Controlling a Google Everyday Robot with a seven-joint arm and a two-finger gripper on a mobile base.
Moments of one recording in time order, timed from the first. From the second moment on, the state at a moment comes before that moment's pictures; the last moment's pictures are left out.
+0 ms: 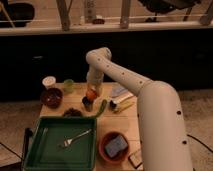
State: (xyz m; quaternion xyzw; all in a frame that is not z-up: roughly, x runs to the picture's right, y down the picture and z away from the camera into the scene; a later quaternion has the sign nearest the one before) arm -0.070 0.014 0.877 -0.25 -0.26 -0.43 0.83
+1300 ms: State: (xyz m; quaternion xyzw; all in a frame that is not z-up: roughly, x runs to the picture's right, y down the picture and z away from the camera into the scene) arm -0.068 0.011 0.878 -0.25 -0.27 -0.43 0.83
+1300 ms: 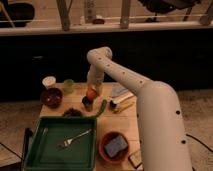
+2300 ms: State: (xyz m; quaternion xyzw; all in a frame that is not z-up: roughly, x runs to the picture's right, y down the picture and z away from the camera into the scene) arm -0.066 0.010 0.878 -0.25 -0.27 -0.42 0.83
